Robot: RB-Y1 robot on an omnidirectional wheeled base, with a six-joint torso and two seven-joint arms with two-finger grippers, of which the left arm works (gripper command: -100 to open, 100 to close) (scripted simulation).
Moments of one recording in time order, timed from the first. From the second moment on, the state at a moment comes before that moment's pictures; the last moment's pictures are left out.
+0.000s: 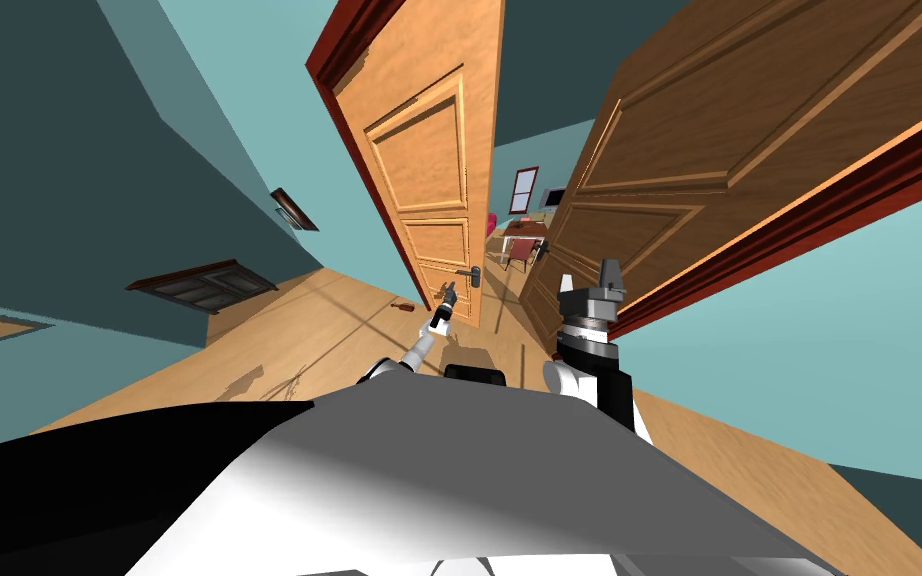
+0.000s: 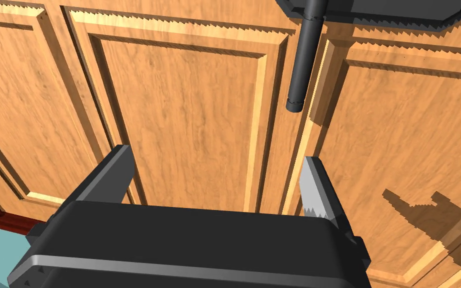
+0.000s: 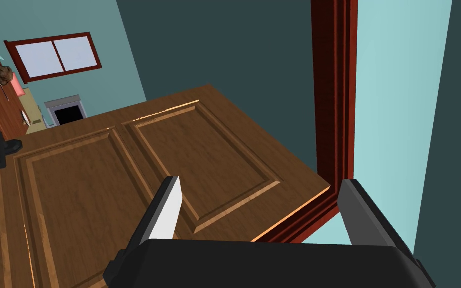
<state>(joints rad) -0.31 0.09 -0.19 -0.97 0.18 -0.48 0.01</state>
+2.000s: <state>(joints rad) -0.46 0.08 -0.22 -0.72 0.20 -0.45 0.01</state>
